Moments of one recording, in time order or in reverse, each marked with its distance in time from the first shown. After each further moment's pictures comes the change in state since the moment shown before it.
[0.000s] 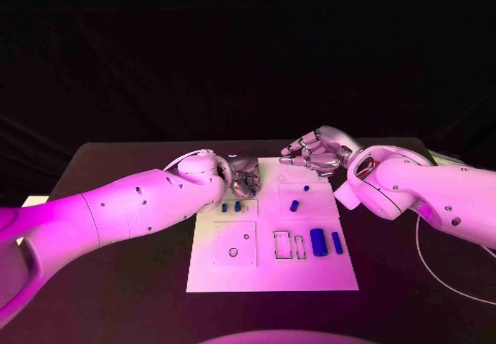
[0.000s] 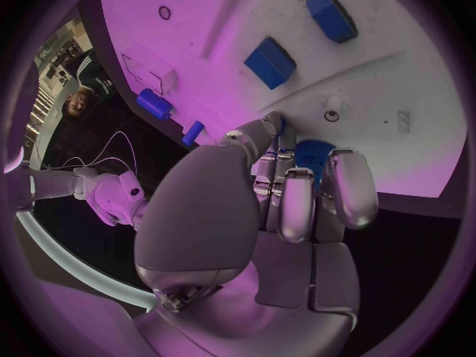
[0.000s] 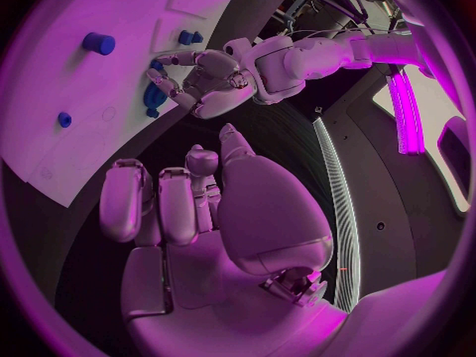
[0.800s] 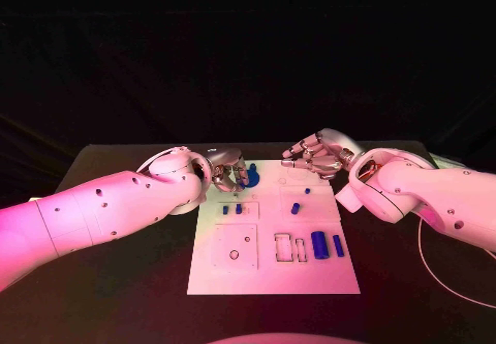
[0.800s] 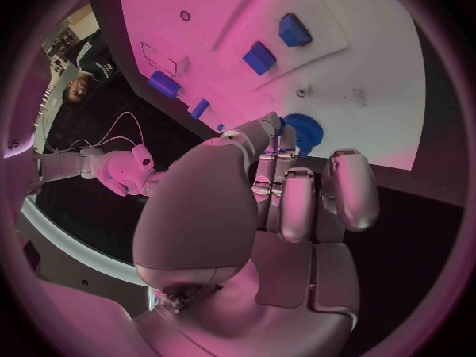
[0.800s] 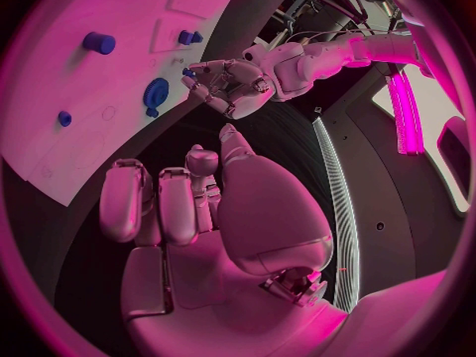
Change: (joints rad) left arm 0.002 -0.161 0.047 0.153 0.047 -0.063 0.002; left_hand -0.027 -0.008 0.016 -0.014 0.000 0.014 0.000 0.000 -0.001 0.005 0.002 -0.002 0.017 -0.004 -0.004 0.004 0.001 -0.012 0.004 -0.004 0.011 0.000; right arm 0.000 -0.008 0.000 0.004 0.000 0.000 0.002; right_hand 0.000 0.000 0.000 0.000 0.000 0.000 0.000 0.000 0.000 0.000 0.000 0.000 0.000 0.000 0.000 0.000 0.000 0.000 0.000 0.000 0.000 0.000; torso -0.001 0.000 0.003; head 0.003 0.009
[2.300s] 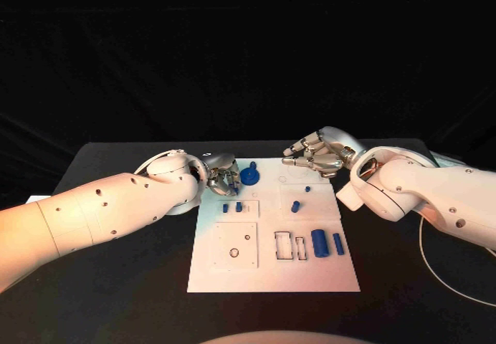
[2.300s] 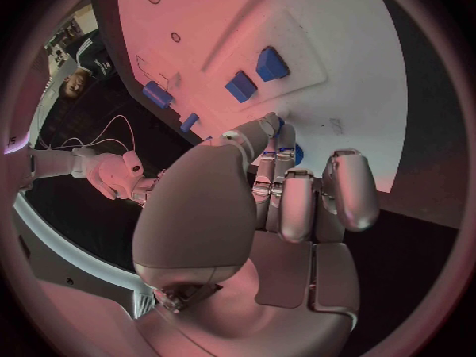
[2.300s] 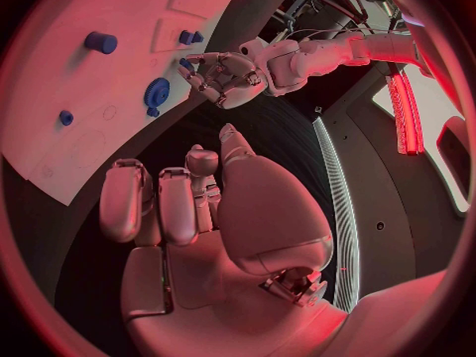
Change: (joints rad) left arm -0.016 0.004 -0.008 -0.041 0.025 0.046 -0.023; left_hand -0.014 -0.007 0.003 -0.003 -0.002 -0.001 0.000 -0.005 -0.002 0.015 -0.012 -0.003 0.003 0.000 0.000 0.000 -0.006 0.000 0.000 0.000 0.000 0.000; right arm 0.000 -0.001 0.000 0.000 0.000 0.000 0.002; right_hand 0.000 0.000 0.000 0.000 0.000 0.000 0.000 0.000 0.000 0.000 0.000 0.000 0.000 0.000 0.000 0.000 0.000 0.000 0.000 0.000 0.000 0.000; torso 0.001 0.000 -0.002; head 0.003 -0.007
